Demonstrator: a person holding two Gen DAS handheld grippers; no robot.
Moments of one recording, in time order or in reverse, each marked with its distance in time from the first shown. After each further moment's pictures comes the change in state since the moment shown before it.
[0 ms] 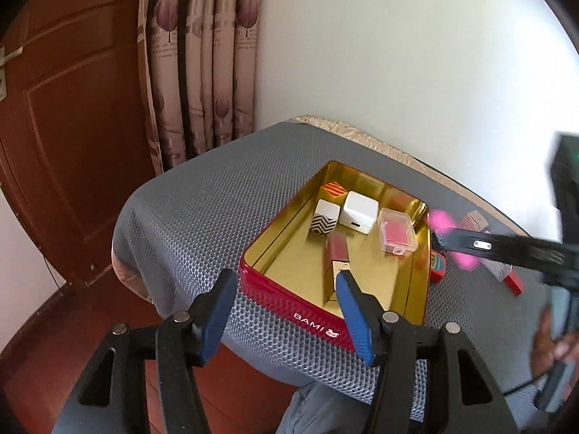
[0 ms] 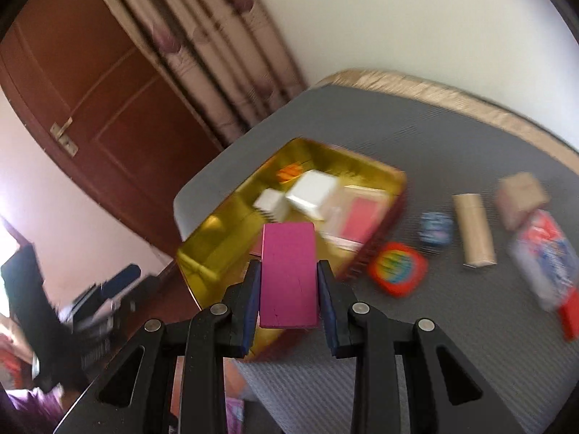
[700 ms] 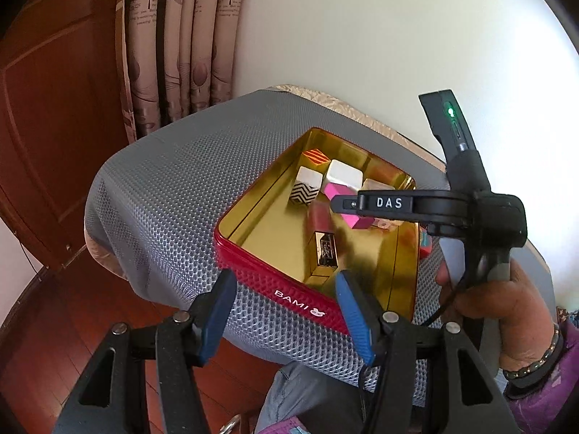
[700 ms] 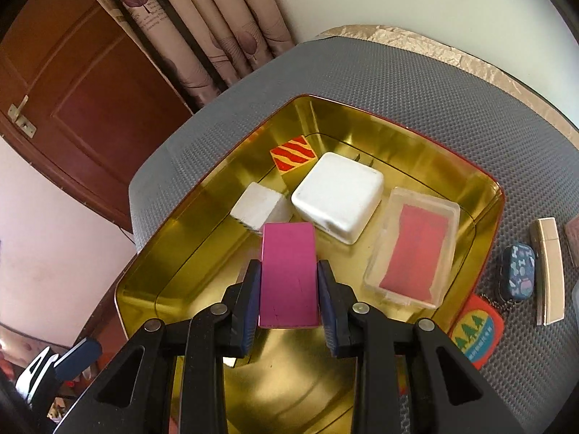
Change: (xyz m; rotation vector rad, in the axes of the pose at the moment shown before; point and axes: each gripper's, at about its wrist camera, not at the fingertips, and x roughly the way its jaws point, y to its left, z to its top) left arm 0.021 0.003 -0.008 -0.018 0.136 -0.106; right arm 0.109 0.012 0.031 -0.002 0.122 -0.107
